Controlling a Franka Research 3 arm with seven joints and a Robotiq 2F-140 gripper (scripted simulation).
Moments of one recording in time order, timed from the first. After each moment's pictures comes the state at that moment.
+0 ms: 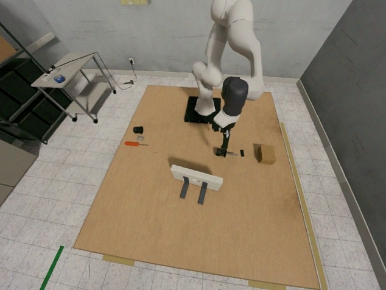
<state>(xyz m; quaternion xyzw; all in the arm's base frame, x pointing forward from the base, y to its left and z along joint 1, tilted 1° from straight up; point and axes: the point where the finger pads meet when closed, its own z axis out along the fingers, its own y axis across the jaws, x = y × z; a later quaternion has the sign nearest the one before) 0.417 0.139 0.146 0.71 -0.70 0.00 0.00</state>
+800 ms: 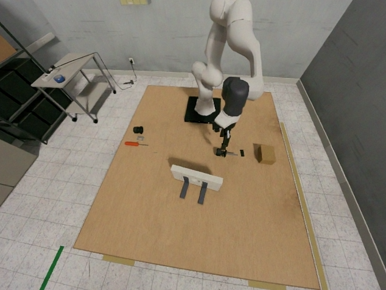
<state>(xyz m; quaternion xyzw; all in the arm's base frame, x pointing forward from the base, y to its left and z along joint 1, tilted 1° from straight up) 0.415 0.141 0.145 0.74 -0.68 -0.01 0.01</state>
